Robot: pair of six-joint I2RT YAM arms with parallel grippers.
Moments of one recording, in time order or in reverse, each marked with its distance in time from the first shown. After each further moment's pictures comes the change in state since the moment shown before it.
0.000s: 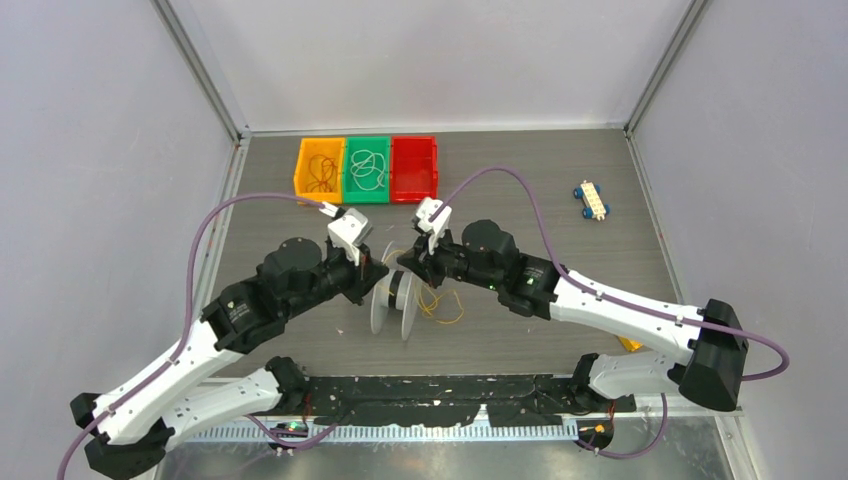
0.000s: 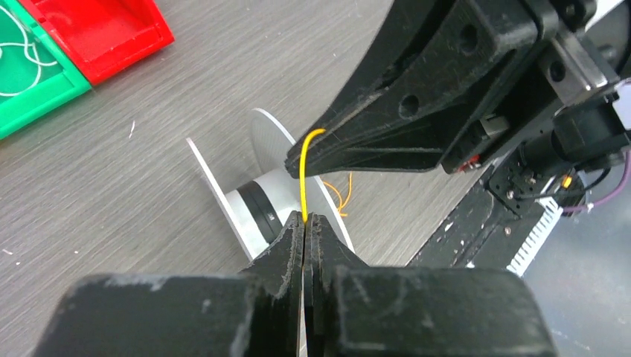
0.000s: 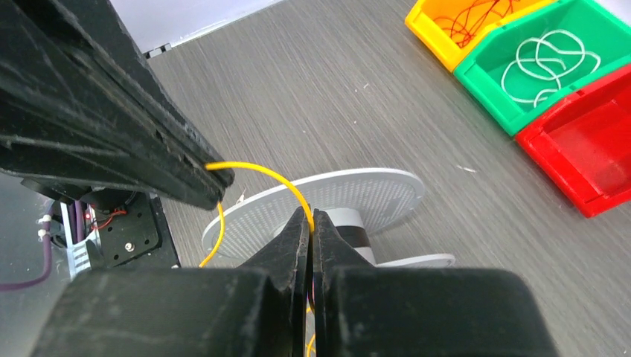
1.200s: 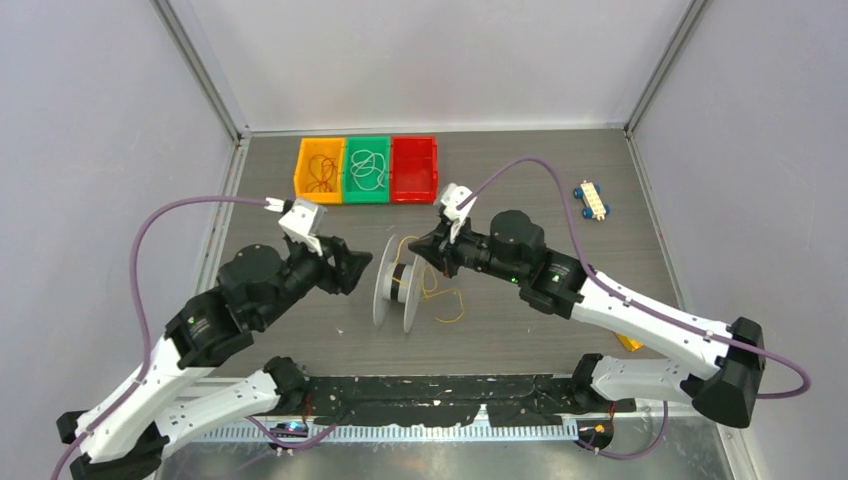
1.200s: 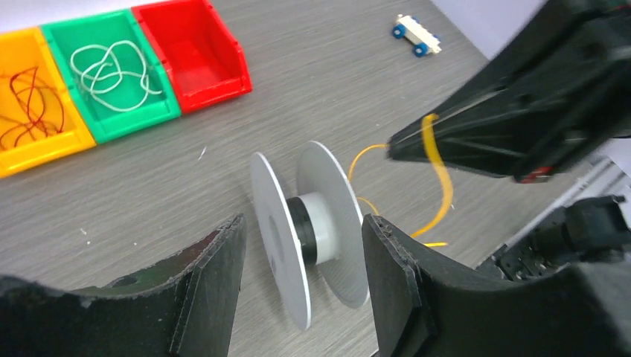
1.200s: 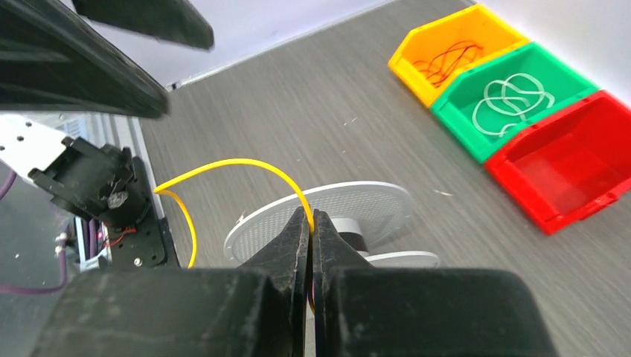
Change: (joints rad) left arm -0.004 -0.074 0.044 0.001 -0.254 -0.089; right arm -0.080 -0.132 0.003 -0.026 -0.049 -0.002
